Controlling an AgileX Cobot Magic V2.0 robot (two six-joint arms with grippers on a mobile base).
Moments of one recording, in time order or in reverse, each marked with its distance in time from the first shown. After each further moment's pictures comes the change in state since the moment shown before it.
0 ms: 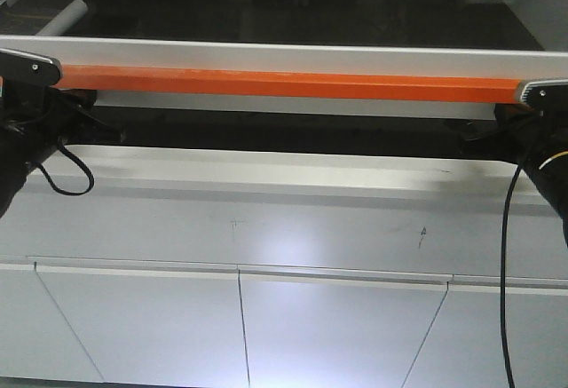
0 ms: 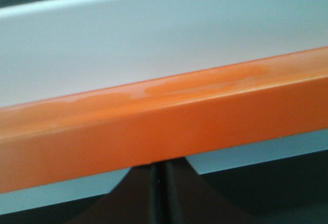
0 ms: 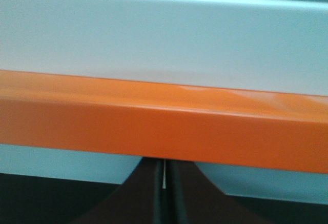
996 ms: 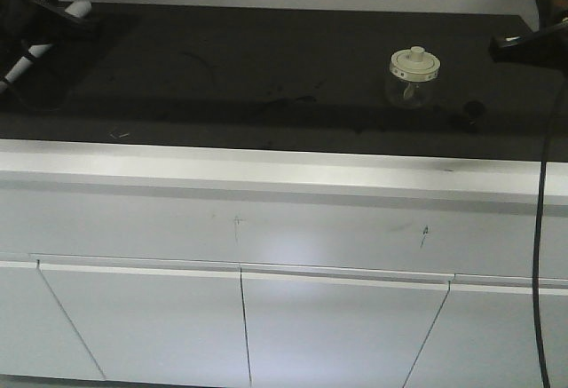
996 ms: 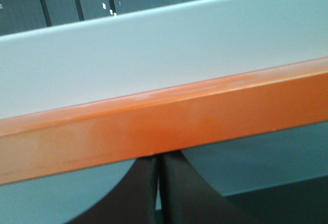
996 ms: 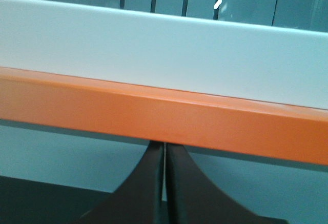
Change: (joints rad) left arm -0.005 -0.125 -0.186 -0.009 -0.026 0.001; right arm -0.004 -0.181 -0.167 -0.049 0.027 -0.006
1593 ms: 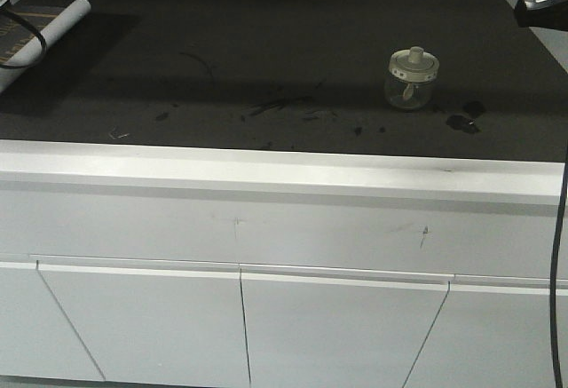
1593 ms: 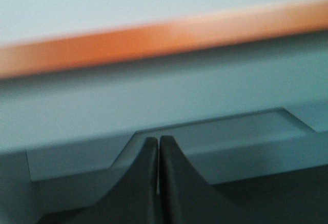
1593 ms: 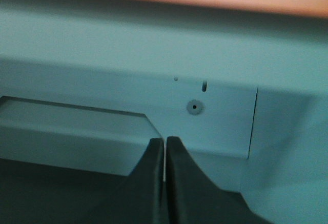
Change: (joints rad) left arm 0.001 -0.078 -0.038 -0.019 -0.038 0.001; right arm 0.000 -0.082 -0.017 -0.003 0.001 0.007
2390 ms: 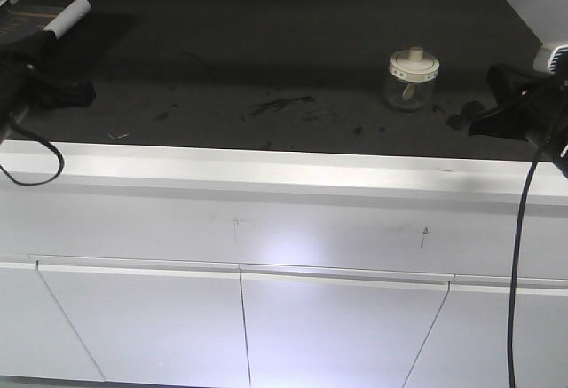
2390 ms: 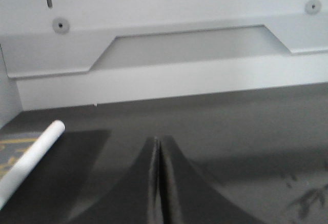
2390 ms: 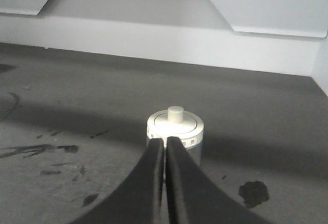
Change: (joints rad) left arm 0.000 -0.038 0.385 -0.001 -0.105 -0.075; right arm 0.000 0.059 0.198 -0.293 0.060 0.311
